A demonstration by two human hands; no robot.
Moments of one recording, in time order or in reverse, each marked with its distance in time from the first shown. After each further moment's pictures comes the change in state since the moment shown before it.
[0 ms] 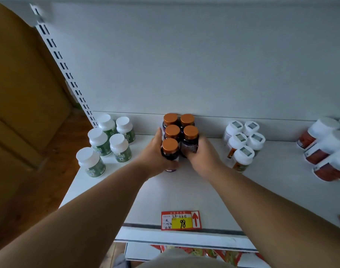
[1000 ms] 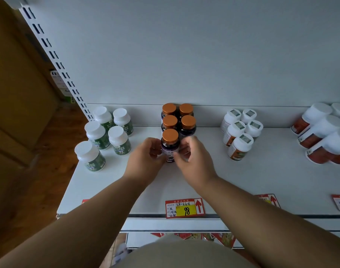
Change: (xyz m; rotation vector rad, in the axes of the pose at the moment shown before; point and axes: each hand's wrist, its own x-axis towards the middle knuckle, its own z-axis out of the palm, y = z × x) left_hand -0.037 -0.030 0.001 0.143 0.306 0.075; right_hand -0.061 -0.024 0.025 -0.058 0.087 -0.099
